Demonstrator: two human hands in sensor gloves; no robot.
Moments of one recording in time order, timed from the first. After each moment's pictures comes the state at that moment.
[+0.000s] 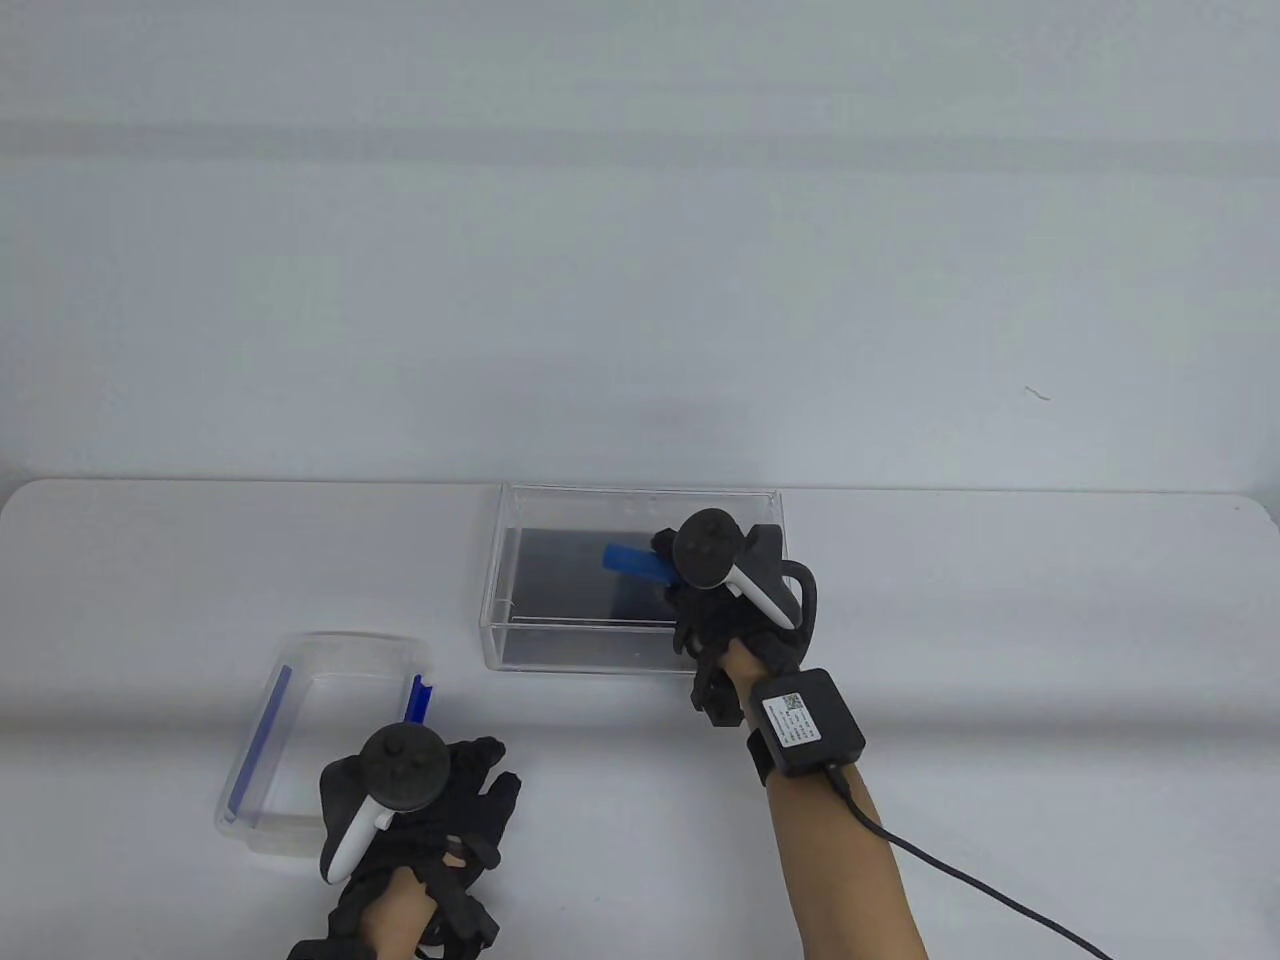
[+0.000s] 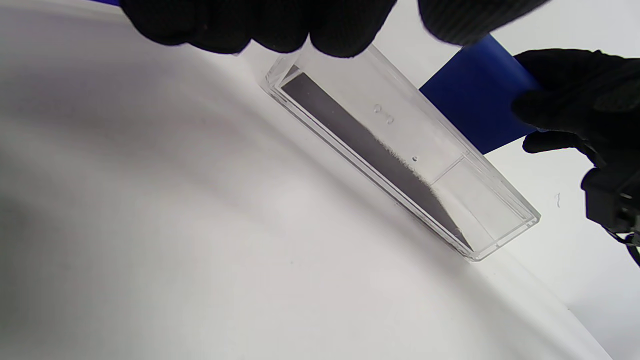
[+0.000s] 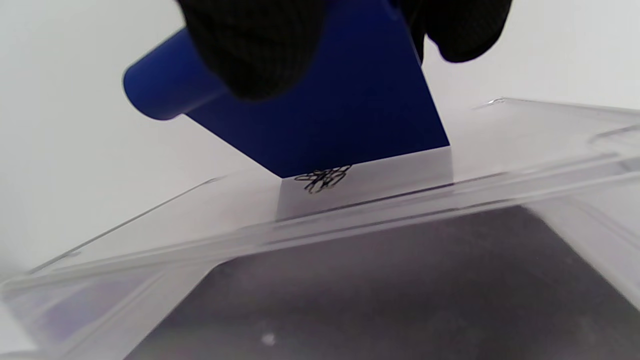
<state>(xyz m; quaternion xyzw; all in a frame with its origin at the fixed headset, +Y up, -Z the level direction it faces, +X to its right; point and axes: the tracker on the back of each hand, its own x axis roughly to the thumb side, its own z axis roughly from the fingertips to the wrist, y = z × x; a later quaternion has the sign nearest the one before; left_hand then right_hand) -0.215 -0.743 -0.343 -0.10 -0.02 0.34 0.93 0.066 -0.657 -0.504 0.08 0.03 0.98 0.17</state>
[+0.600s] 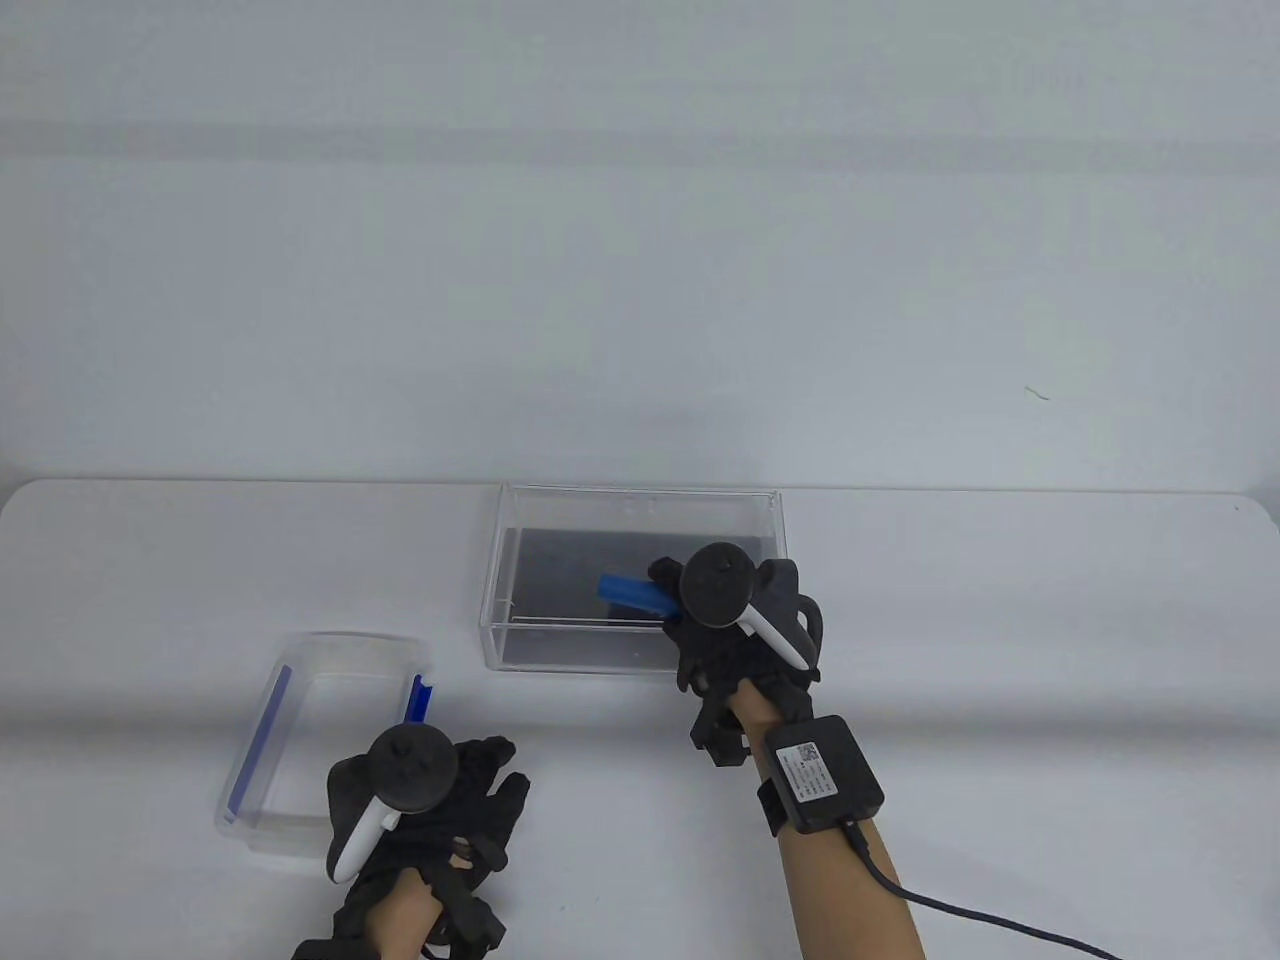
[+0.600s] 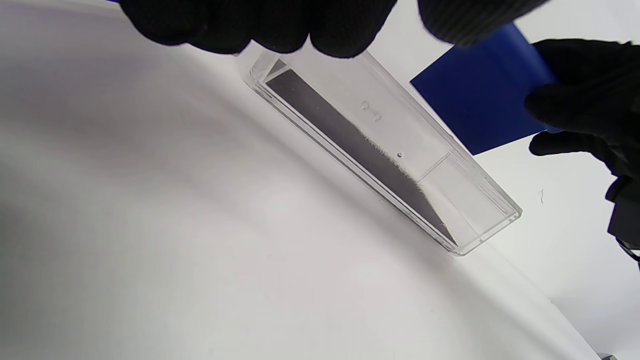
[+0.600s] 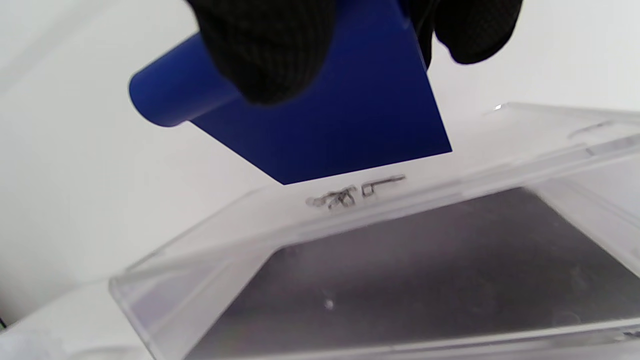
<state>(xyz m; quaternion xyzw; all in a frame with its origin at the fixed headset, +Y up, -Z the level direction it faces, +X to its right) -0.209 -0.743 -0.344 -0.10 -0.03 0.35 0.93 0.072 -0.650 -0.466 0.09 -0.01 0.97 0.22</state>
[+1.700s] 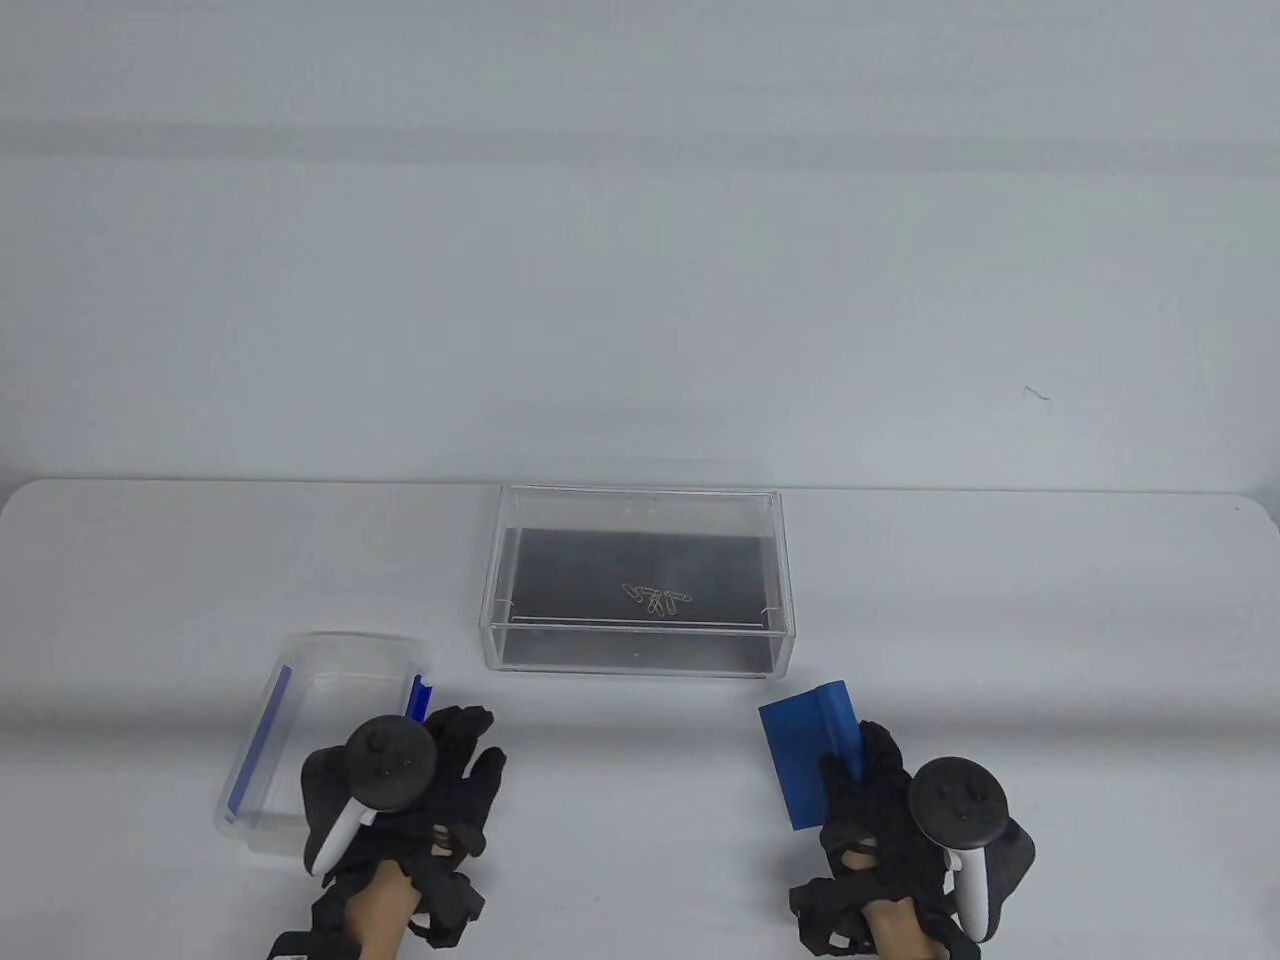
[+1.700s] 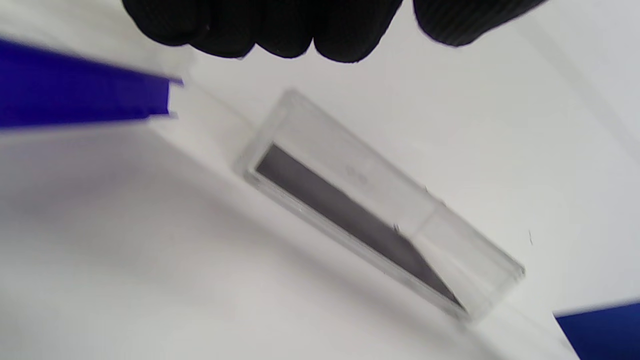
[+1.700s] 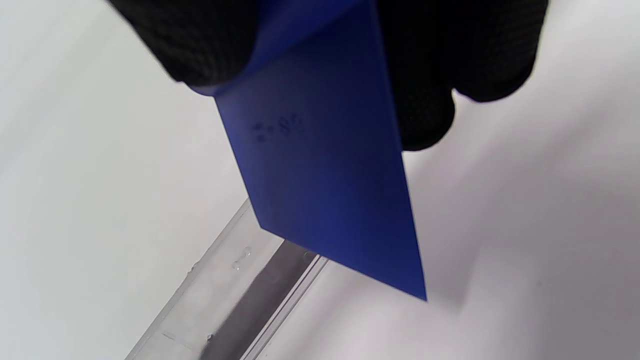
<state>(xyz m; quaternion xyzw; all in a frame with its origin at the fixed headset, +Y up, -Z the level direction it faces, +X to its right) -0.240 -0.714 -0.348 0.02 -0.04 0.32 0.95 0.211 -0.736 -0.321 -0.15 -0.04 0.88 0.45</state>
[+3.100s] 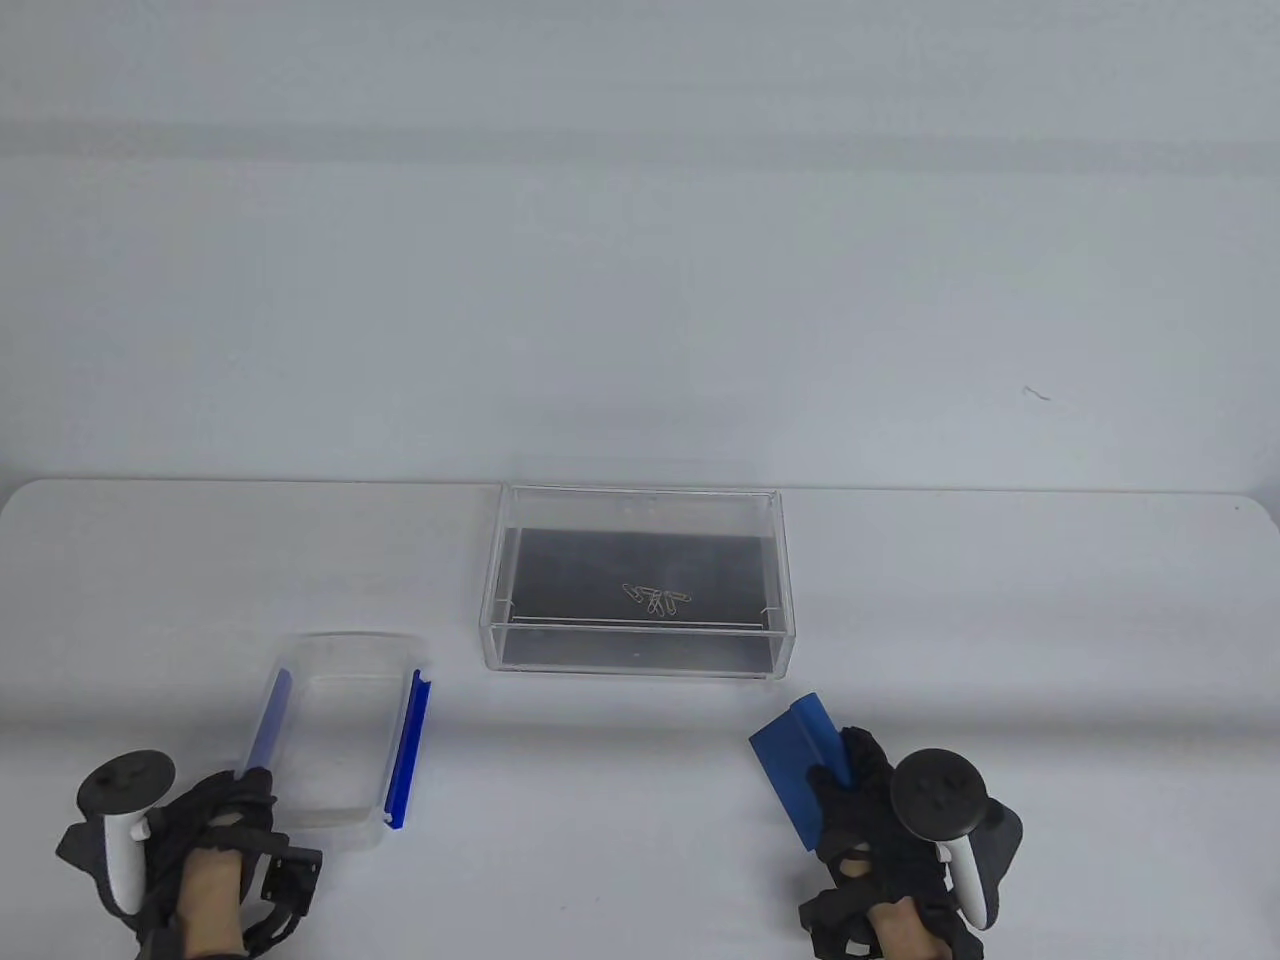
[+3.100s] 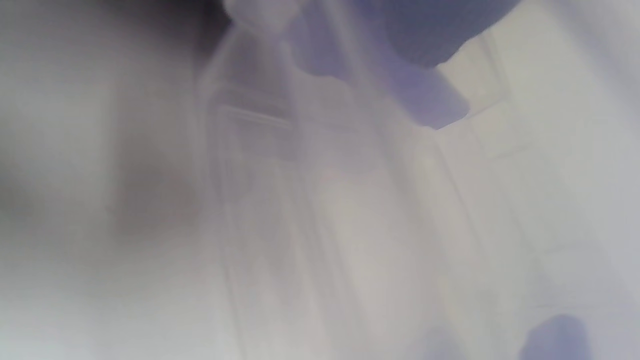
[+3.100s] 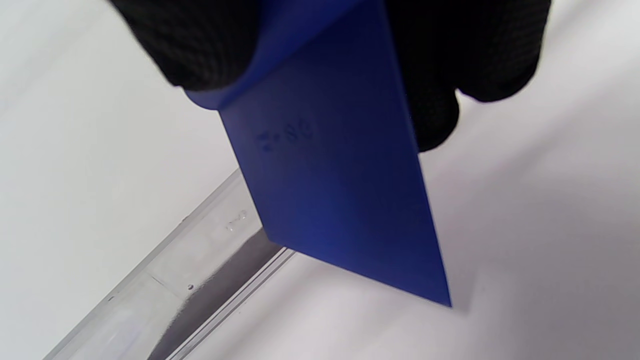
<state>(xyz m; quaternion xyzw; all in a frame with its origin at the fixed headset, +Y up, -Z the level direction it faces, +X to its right) -0.407 -0.773 -0.325 -0.08 0.37 0.49 0.78 0.208 -0.733 -0.325 -0.11 -0.02 0.92 0.39</state>
